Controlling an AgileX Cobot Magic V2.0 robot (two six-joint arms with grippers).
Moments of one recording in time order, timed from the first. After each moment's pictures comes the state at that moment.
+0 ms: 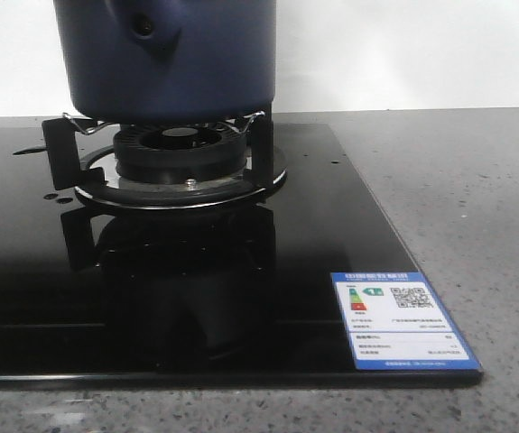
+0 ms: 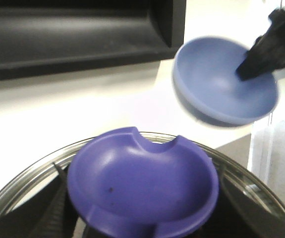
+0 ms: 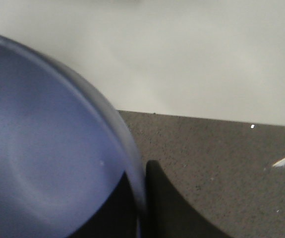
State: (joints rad) left arm -0.34 0.92 -0.92 -1.56 0.30 1.57; right arm 0.34 1.69 -2.22 -0.28 1.28 0.23
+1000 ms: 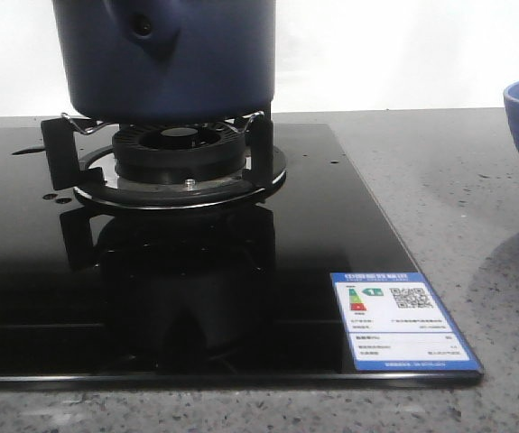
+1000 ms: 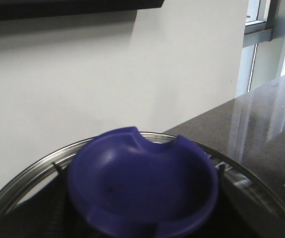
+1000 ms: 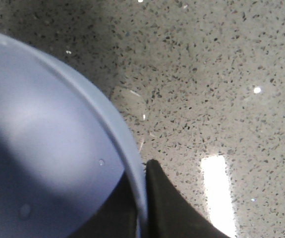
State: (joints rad) left arm -0.42 1.15 -0.97 -1.76 0.30 1.80; right arm -0.15 1.35 -1.17 0.03 1.23 0.04
